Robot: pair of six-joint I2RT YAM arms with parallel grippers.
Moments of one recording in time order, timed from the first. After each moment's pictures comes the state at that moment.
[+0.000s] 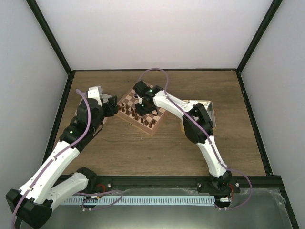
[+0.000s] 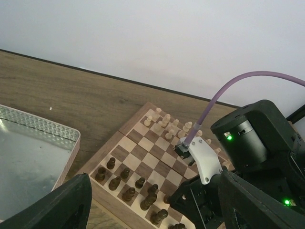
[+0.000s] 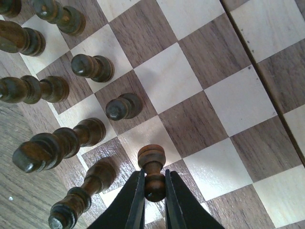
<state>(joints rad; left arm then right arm) -0.48 0.89 0.88 -0.35 -0.26 -0.47 0.76 2.28 1.98 -0.89 -0.07 0.27</state>
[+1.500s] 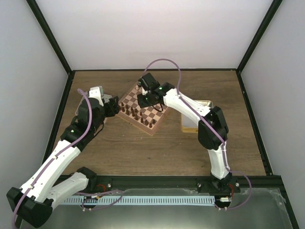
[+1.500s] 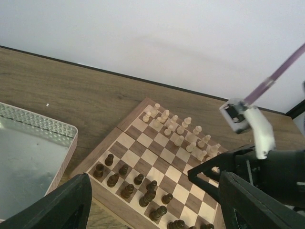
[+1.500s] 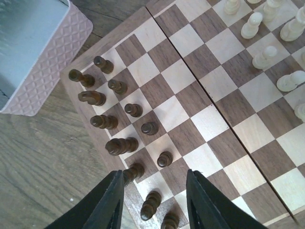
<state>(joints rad) -0.48 0.90 0.88 -0.35 -0.24 -0.48 0.75 2.06 1.86 -0.76 -0.03 0.36</state>
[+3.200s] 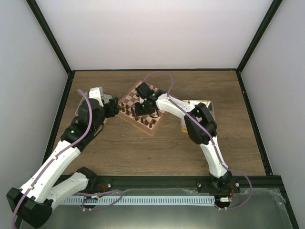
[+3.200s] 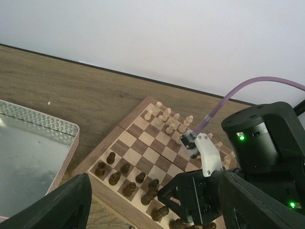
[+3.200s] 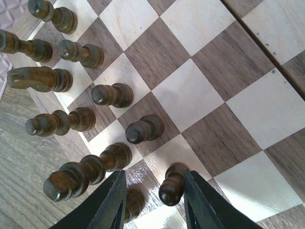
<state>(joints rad) -0.48 0.90 0.87 -0.35 -0.25 -0.47 0.75 2.22 1.81 -0.65 -0.16 0.47</state>
